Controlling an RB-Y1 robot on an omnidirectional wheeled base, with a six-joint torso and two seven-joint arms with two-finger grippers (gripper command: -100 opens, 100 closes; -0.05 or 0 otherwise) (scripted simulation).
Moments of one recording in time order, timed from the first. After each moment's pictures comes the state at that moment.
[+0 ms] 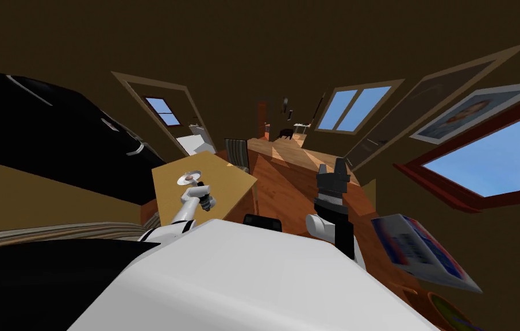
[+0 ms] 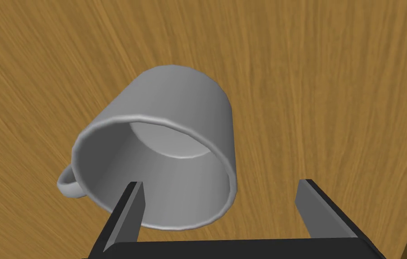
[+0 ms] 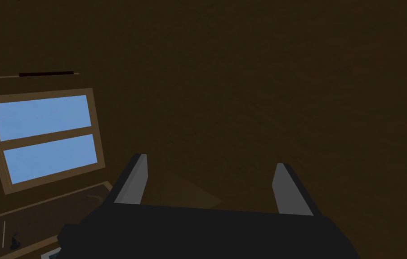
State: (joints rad) left arm -0.08 0.46 0.41 -1.10 0.13 1.35 0.37; right arm 0.49 0.01 0.03 -2.34 -0.02 -0.35 0.09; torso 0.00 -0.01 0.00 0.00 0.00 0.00
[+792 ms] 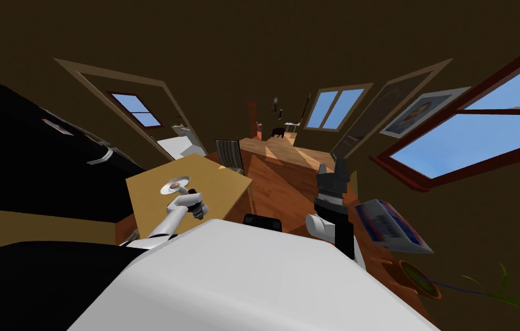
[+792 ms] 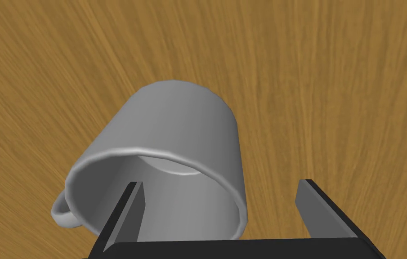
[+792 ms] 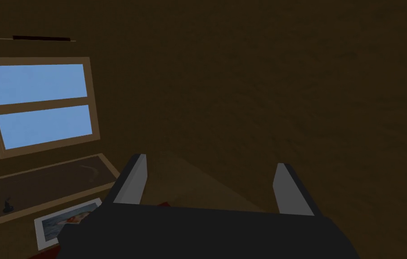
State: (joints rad) left arm 0.08 0.58 0.30 -1.10 0.34 1.26 0.48; right arm 0.49 0.01 0.03 -2.34 -0.02 -0.35 0.09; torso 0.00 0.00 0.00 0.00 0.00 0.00
